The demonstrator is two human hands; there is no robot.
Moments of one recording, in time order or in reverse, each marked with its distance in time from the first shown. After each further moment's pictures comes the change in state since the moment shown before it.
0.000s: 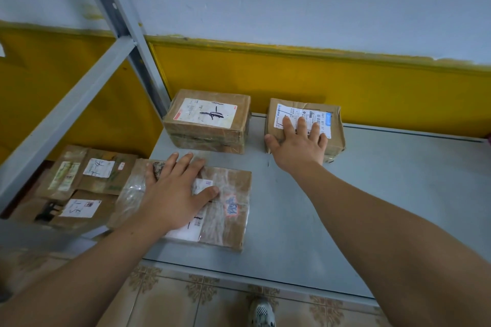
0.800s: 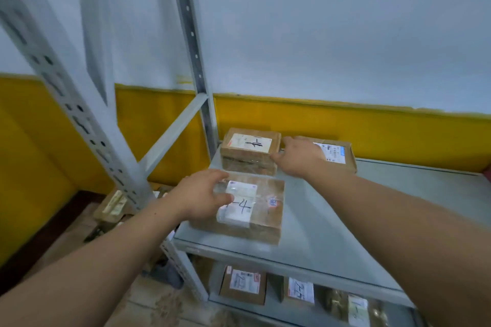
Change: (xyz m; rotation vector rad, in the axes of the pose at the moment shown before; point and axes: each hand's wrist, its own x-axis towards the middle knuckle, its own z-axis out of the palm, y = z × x) left_hand -0.106 -0.025 -0.094 -0.182 0.021 0.105; right_hand -0.107 -0.066 -0.094 0.005 0.072 -0.268
